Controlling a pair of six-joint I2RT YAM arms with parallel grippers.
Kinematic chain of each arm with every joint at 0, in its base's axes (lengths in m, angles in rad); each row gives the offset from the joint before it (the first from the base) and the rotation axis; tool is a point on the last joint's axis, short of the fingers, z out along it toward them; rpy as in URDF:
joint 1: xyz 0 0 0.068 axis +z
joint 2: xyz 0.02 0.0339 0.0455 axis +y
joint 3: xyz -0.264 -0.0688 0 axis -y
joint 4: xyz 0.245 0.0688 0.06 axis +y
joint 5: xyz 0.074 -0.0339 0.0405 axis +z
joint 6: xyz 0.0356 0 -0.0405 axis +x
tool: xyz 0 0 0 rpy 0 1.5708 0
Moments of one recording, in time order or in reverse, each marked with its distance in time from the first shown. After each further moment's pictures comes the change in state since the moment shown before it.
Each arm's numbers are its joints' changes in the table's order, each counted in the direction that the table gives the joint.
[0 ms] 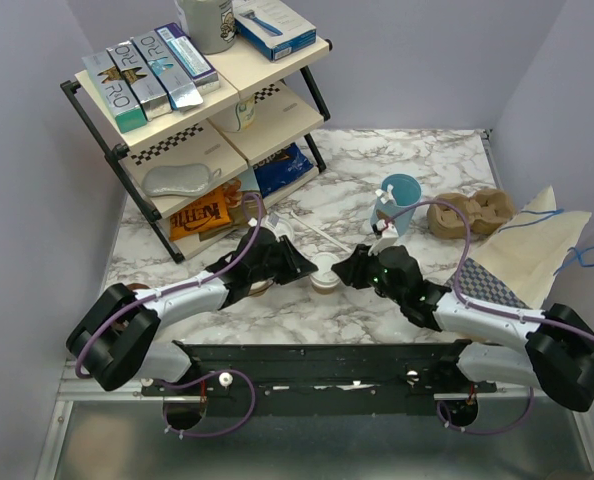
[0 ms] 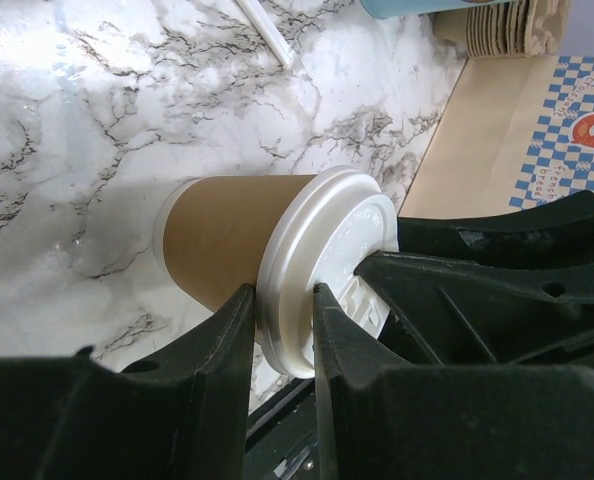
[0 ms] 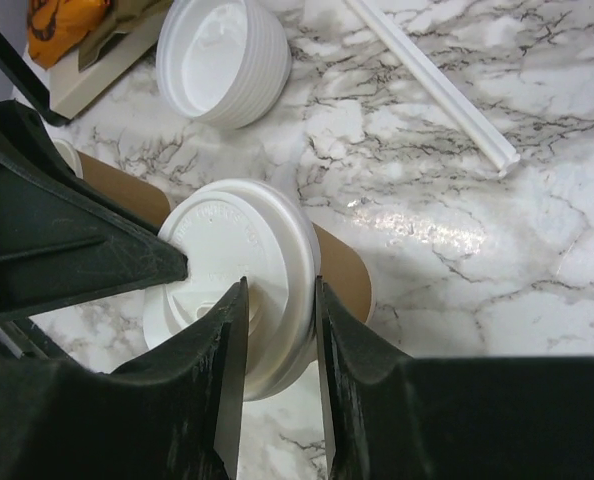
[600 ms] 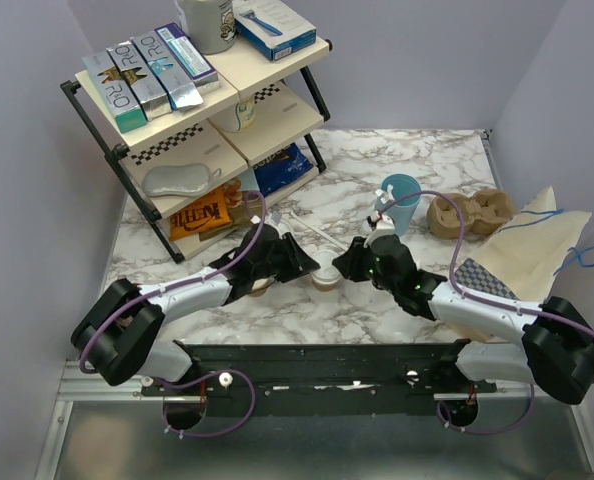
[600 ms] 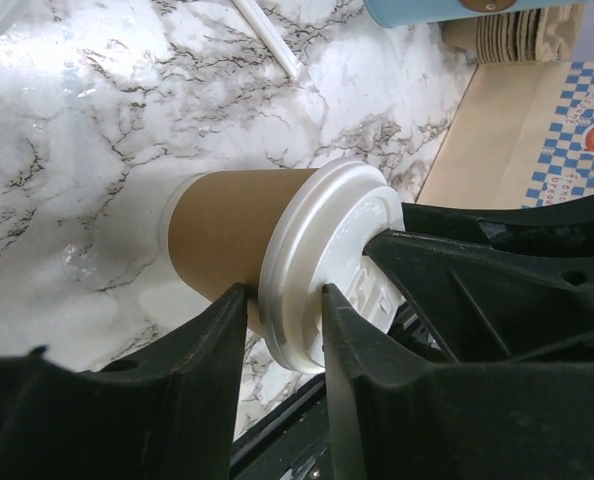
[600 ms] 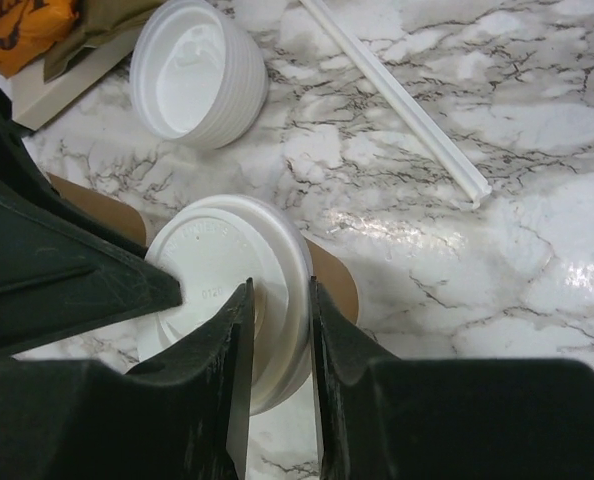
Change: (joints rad) left arm 0.000 0.015 0.027 0.002 0.009 0.016; right arm -0.001 0.042 0.060 0.015 -0.034 -0.060
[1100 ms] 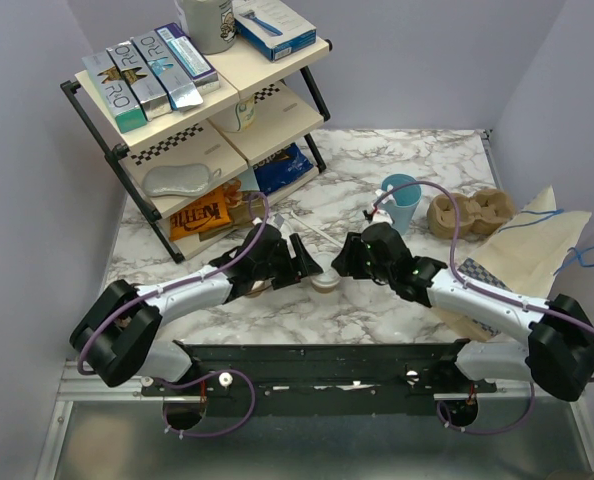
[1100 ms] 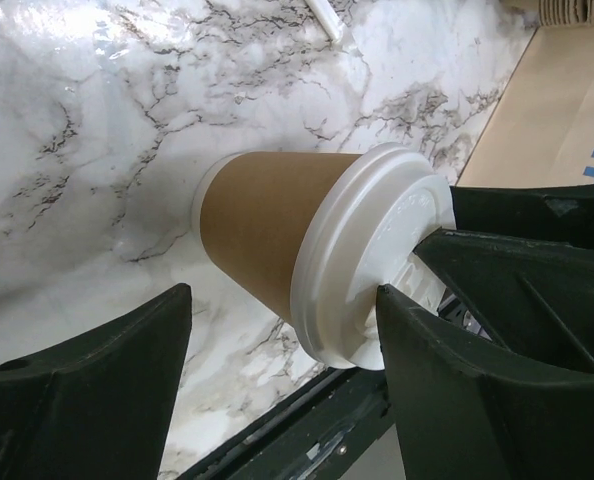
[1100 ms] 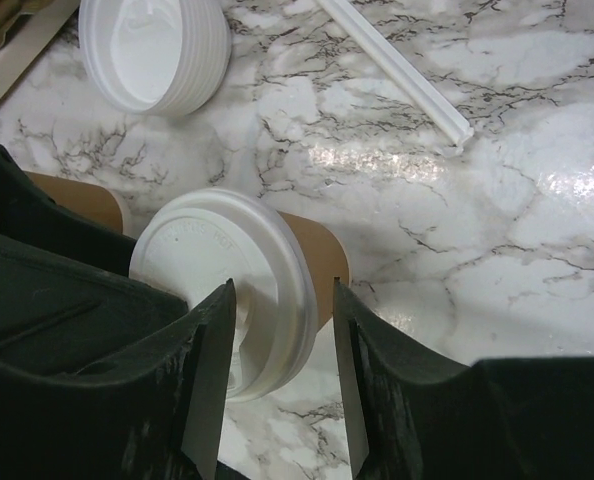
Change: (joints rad) left arm -0.005 0.004 0.039 0.126 -0.012 0.058; right arm 0.000 0.021 0.200 0.385 -0.007 0.092
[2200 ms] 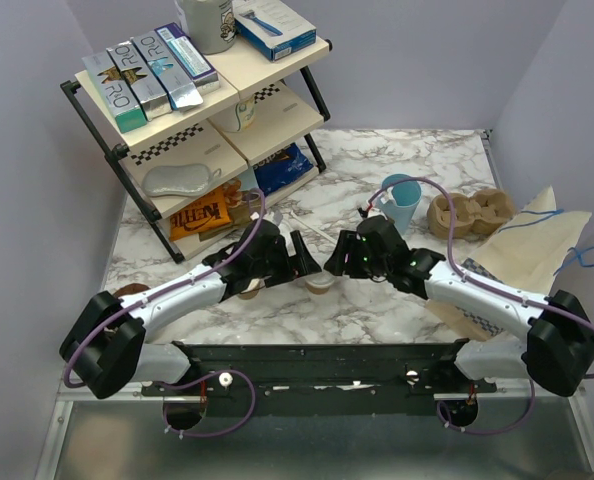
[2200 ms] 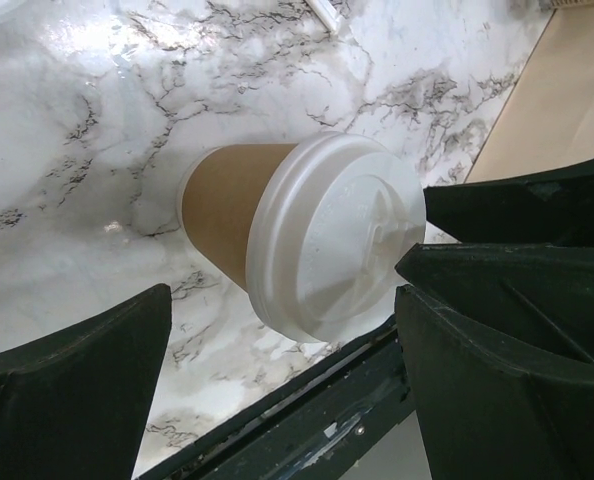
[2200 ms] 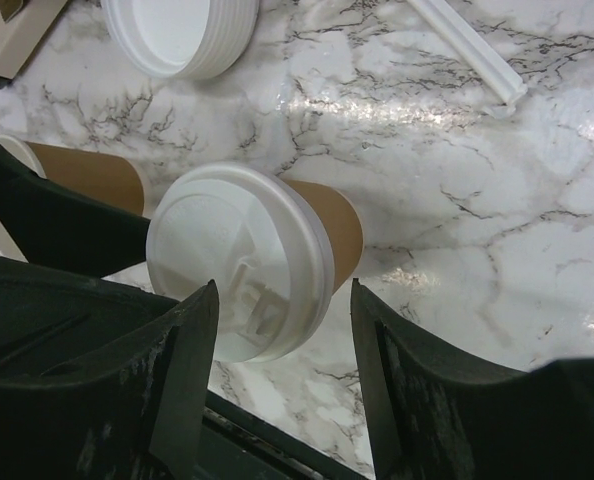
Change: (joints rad) left arm -0.006 -0.085 0.063 0.177 0.032 0.079; right arm 0.000 0.033 0.105 0.147 0.093 0.055
